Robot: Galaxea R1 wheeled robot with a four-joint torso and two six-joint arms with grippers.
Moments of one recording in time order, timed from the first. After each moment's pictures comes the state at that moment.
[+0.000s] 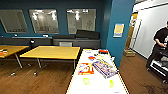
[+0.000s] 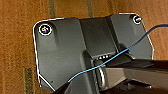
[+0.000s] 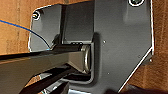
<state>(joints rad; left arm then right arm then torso) 1.49 3.02 -2.71 0.41 -0.04 -0.30 -1.52 3.02 -2.68 0.04 -0.05 -0.07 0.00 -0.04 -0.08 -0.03</state>
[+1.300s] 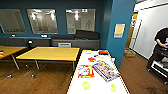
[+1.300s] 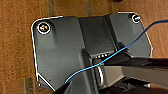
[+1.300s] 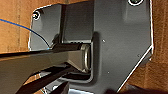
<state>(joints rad) 1.50 3.02 -2.71 0.41 -0.04 -0.30 -1.53 3.01 -2.66 0.04 -0.04 -0.07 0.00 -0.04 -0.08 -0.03</state>
